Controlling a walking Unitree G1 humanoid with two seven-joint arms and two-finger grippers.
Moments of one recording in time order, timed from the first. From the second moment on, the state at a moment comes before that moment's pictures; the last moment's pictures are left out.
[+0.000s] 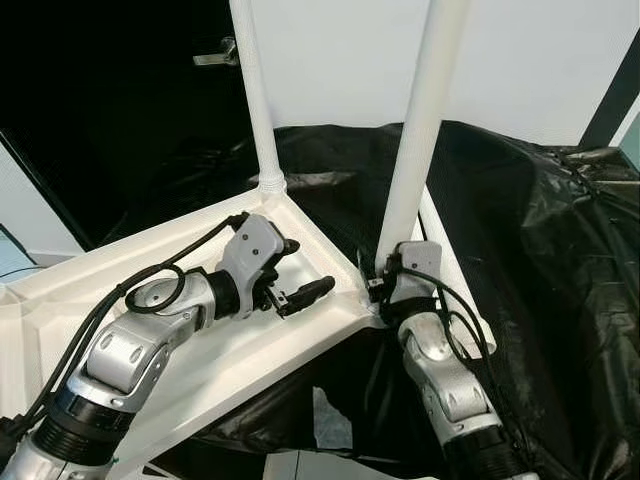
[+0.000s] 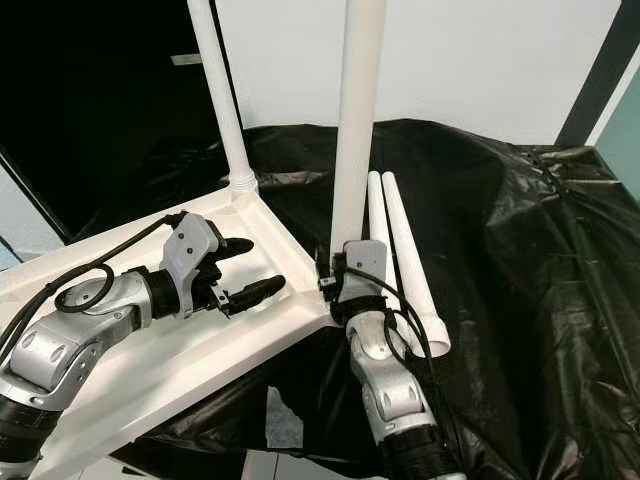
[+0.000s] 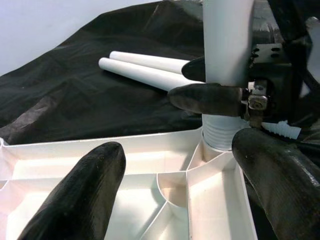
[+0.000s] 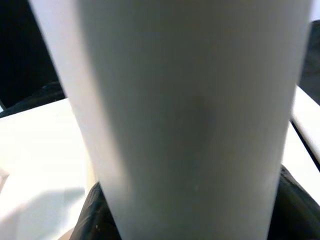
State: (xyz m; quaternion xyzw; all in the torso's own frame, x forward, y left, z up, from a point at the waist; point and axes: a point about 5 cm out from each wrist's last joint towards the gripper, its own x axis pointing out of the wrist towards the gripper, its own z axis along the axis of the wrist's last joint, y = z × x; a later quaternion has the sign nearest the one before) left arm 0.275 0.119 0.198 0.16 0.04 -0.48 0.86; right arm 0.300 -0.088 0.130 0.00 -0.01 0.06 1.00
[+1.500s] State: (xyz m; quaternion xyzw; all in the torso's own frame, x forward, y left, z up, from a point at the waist) left arm 0.277 0.118 0.199 0.15 0.04 -0.48 0.87; right arm 0.291 -0.104 0.133 -0.06 -0.06 0.13 0.99
